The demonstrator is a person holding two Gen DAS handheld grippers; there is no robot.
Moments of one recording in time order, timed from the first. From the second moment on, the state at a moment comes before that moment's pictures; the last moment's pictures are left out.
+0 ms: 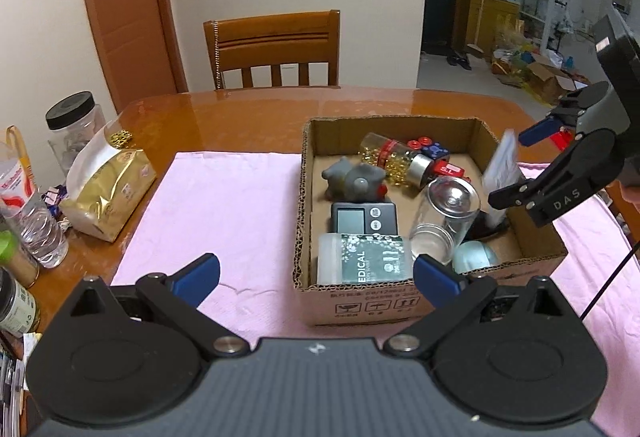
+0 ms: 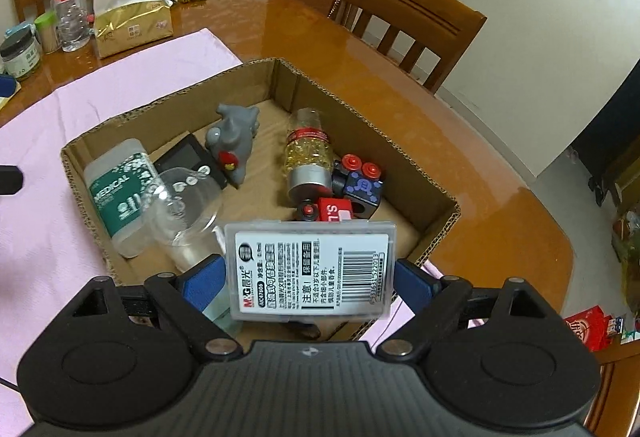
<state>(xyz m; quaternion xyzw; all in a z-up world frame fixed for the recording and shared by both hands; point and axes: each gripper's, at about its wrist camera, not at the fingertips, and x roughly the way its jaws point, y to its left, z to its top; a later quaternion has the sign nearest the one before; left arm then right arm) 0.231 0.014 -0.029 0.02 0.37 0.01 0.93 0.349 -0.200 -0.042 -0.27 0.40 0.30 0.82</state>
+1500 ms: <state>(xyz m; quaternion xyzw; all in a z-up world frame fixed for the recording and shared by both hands) 0.209 -0.016 0.031 0.05 0.42 -0.01 0.90 0.202 -0.217 0.020 0.00 0.49 0.05 0.87</state>
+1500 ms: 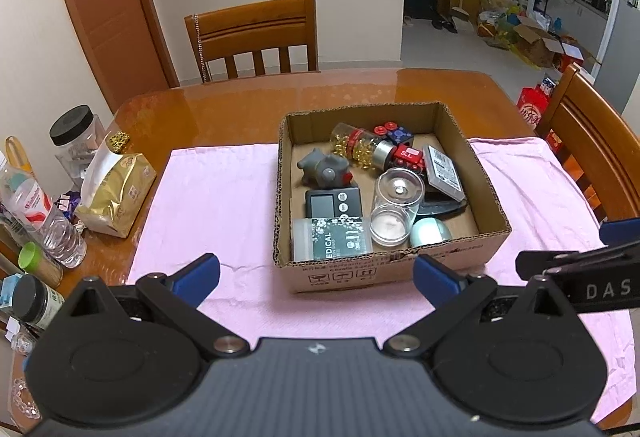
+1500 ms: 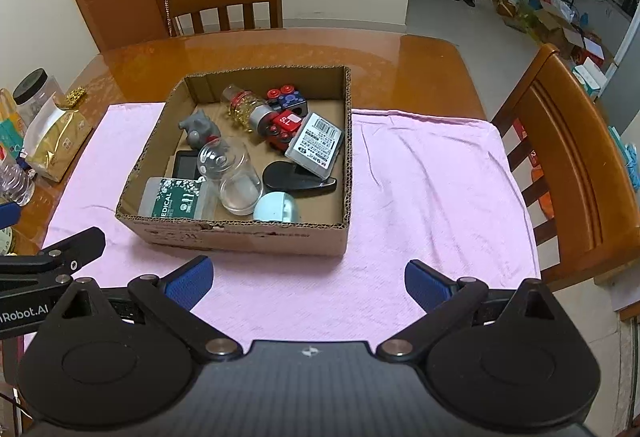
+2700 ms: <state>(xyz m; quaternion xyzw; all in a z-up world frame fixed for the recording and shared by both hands) 0.213 -0.015 0.034 0.05 0.43 0.00 0.90 0.206 -0.216 0.024 0.00 0.48 0.05 0.87</state>
